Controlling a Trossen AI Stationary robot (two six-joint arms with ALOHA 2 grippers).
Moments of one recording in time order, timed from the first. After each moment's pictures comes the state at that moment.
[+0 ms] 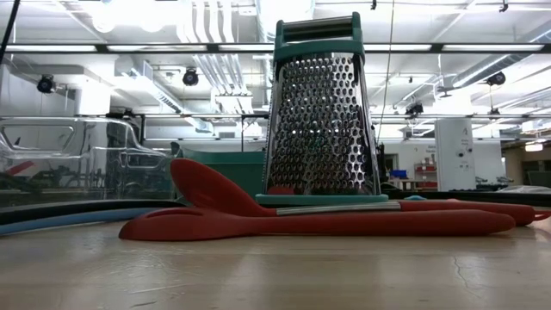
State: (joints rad) left arm -0.37 1.41 1.01 0.40 -0.24 -0.22; right arm 0.94 1.32 1.23 -0.99 1.04 1.00
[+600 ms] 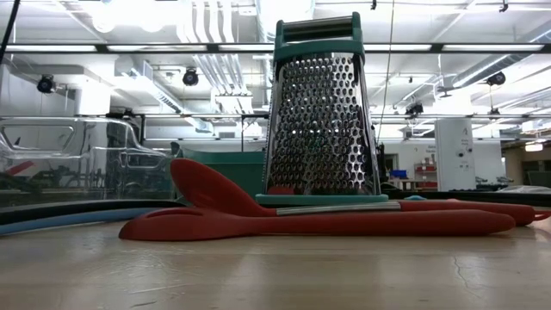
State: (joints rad) left arm -0.37 1.41 1.01 0.40 -0.23 -0.20; right arm 0.94 1.32 1.23 -0.99 1.04 1.00
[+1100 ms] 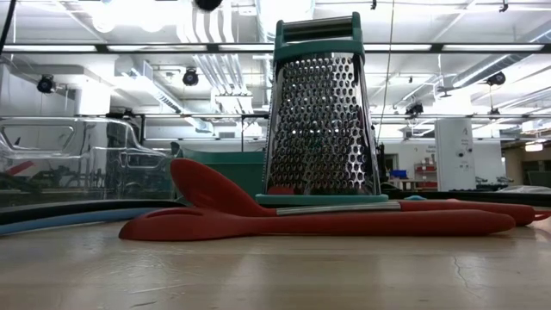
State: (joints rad) left arm -0.36 1.34 1.01 0.11 -0.27 -0.35; right arm 0.94 1.32 1.23 -0.99 1.04 1.00
